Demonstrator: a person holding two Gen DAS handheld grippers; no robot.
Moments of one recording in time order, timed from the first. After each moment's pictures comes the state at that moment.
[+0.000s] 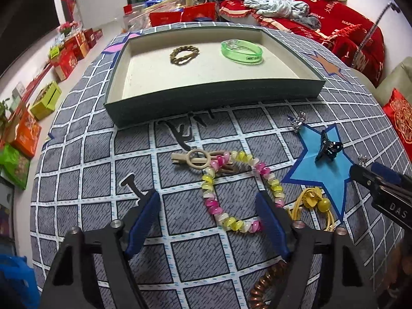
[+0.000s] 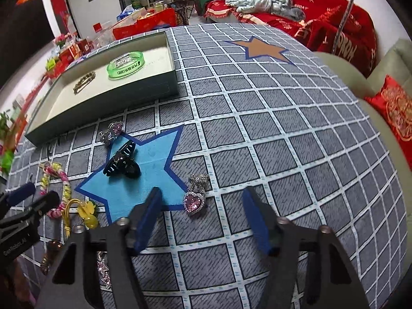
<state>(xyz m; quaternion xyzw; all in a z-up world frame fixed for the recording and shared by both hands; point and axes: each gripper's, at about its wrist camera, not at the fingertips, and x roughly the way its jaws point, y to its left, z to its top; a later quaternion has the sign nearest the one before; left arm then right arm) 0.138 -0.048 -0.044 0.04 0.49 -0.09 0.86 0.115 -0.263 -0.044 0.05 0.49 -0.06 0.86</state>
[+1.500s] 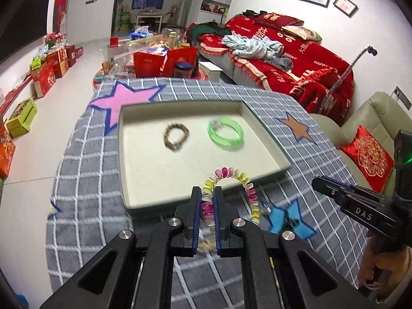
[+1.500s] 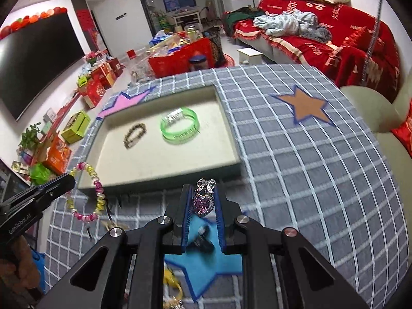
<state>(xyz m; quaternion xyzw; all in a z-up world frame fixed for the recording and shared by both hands) 0.196 -0.004 0.043 -0.04 0.41 -0.17 0.89 0.175 -0.231 0.035 0.09 0.44 0.03 0.89</state>
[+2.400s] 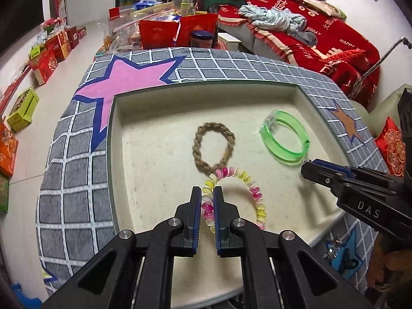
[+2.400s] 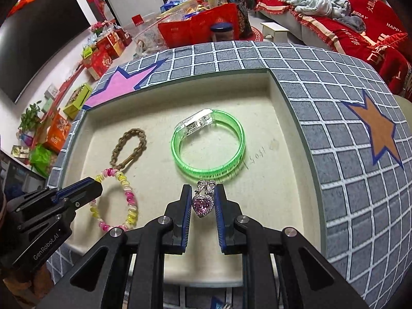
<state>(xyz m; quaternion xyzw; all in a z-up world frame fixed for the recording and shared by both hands) 0.317 -0.008 -0.025 -0.01 0.50 -0.14 0.86 0.318 -0.189 -0.031 0.08 0.52 0.07 0.85</state>
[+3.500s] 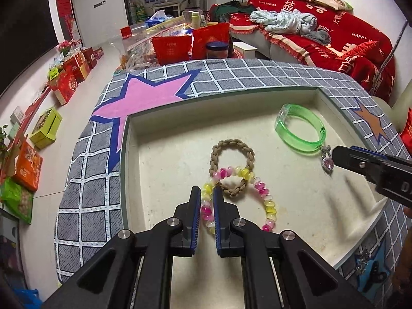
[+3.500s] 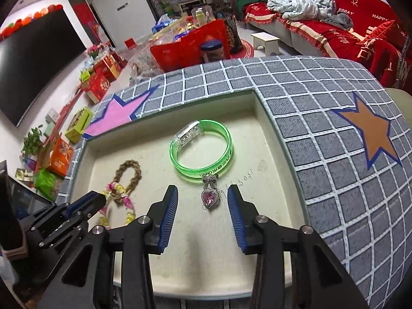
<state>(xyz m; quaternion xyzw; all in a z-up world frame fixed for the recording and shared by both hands) 0.320 -0.019 -0.024 0.05 0.46 -0.08 0.89 0.315 -0.203 -0.013 0.12 0.47 0.06 0.87</state>
